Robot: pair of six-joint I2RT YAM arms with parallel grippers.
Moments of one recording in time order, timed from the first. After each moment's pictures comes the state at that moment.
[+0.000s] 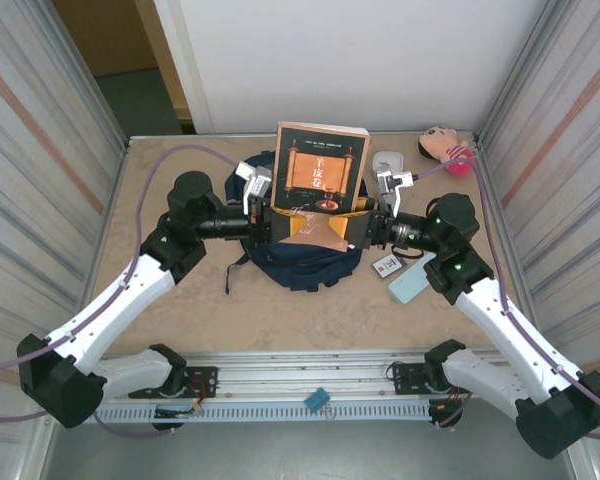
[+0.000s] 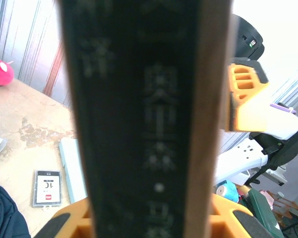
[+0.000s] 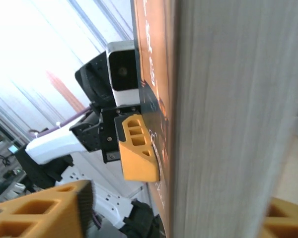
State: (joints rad) left arm -0.58 1.15 1.04 0.04 0.90 -0.44; right arm 0.47 0.93 0.85 0.25 -0.86 0.76
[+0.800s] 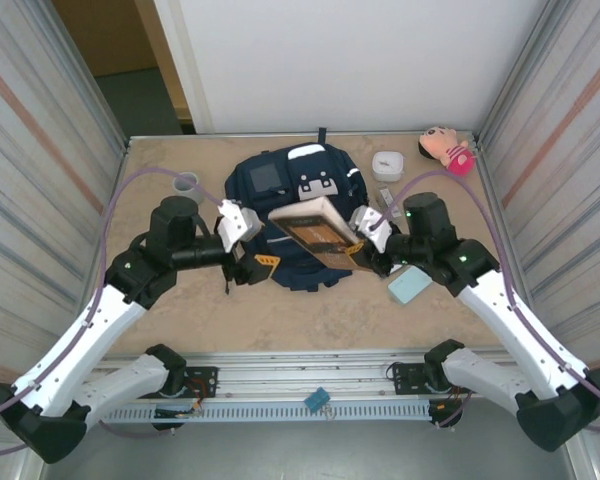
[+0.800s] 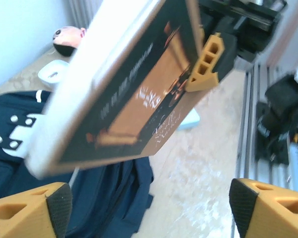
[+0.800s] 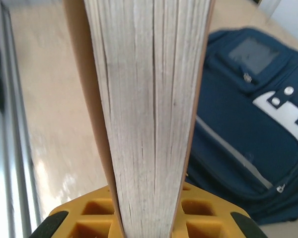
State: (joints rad) left arm -0.59 0.91 1.02 -0.58 0.56 0.30; right arm 0.54 0.98 1.00 -0.72 -0.44 -0.49
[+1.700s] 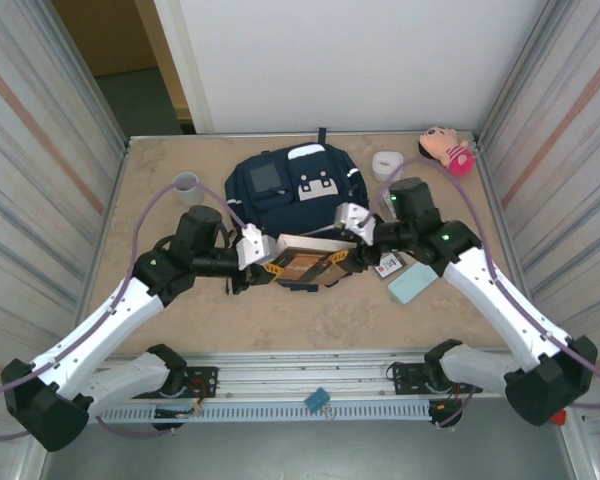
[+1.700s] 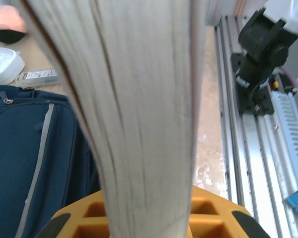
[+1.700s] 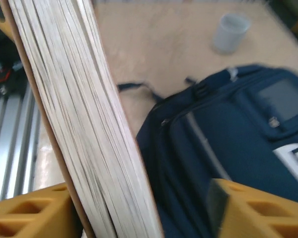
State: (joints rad) left arm -0.61 0.97 0.89 -0.51 0.68 0.46; right arm 0.46 1.09 1.04 -0.60 -0.67 -0.58
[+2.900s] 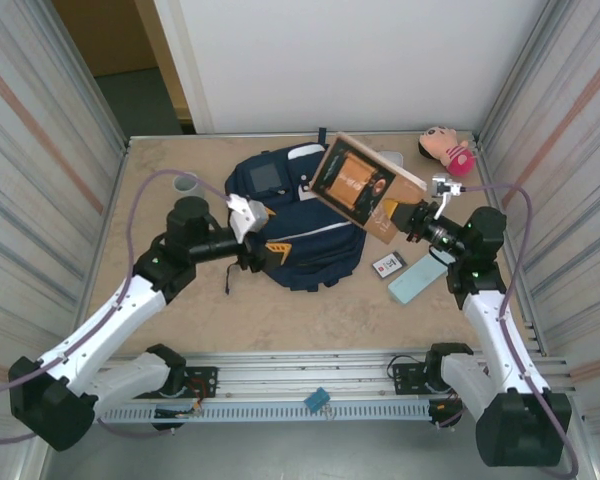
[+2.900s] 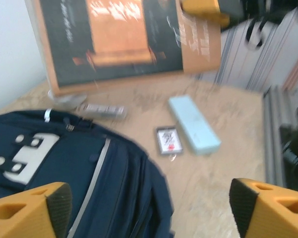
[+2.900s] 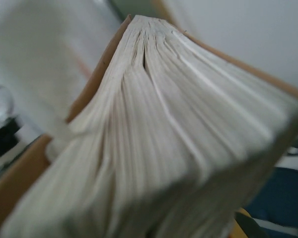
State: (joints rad) left arm -0.58 1.02 0.85 -0.18 0.55 0.22; right arm 0.00 0.86 0.60 0.28 -0.82 0.64
